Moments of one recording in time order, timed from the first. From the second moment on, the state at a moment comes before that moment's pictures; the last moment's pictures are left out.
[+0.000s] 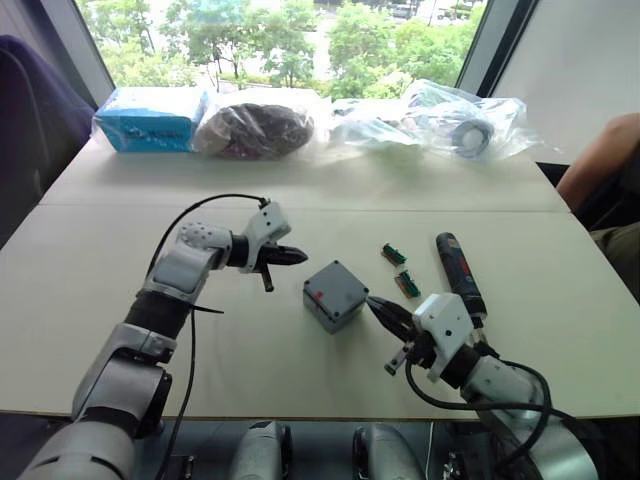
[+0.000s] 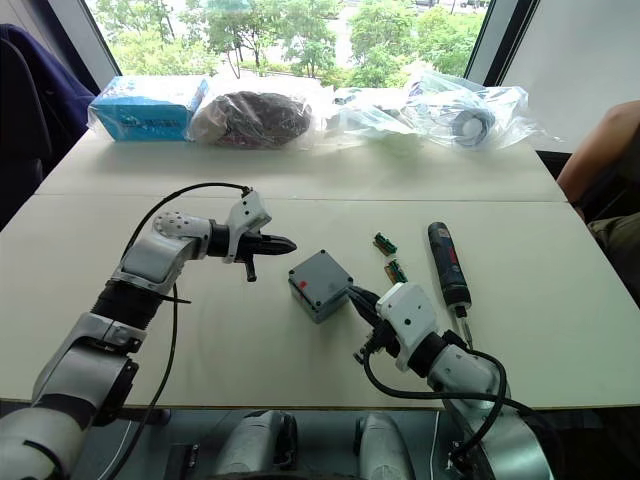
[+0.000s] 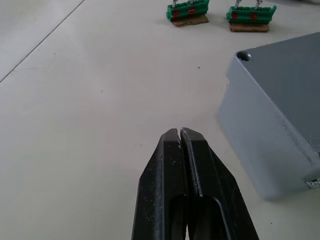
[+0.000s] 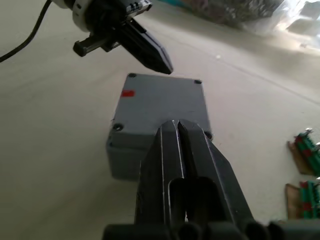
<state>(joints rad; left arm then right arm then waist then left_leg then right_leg) -0.75 0.48 -0.26 0.36 -0.16 0.38 -1.12 0.22 -0.43 0.10 -0.77 0.19 0.51 0.51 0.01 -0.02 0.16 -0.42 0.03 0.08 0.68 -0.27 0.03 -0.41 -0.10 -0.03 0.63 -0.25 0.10</state>
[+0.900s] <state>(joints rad) -0.71 0.47 -0.26 0.20 -0.18 0.49 -1.15 0.08 -0.45 0.19 -0.66 0.20 0.59 0.48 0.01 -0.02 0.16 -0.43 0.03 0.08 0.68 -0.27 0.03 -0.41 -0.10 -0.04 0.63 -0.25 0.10</state>
